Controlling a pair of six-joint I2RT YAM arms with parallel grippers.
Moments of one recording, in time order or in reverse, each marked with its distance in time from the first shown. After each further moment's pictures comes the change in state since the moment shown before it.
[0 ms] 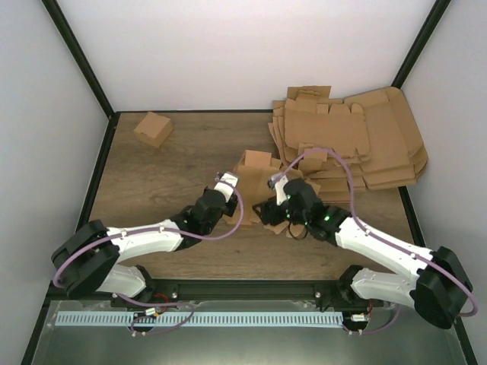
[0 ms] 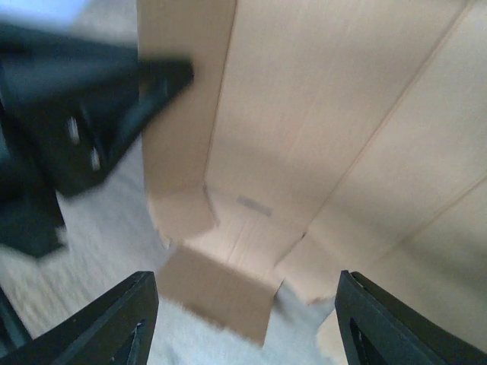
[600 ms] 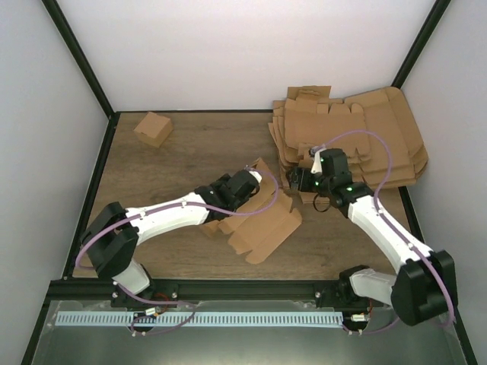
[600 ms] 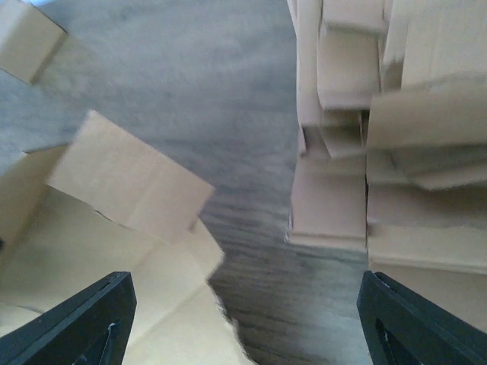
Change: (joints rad) left arm -0.014 0.225 0.538 -0.795 -0.099 0.255; right arm -0.489 0.041 0.205 -0.171 -0.076 0.019
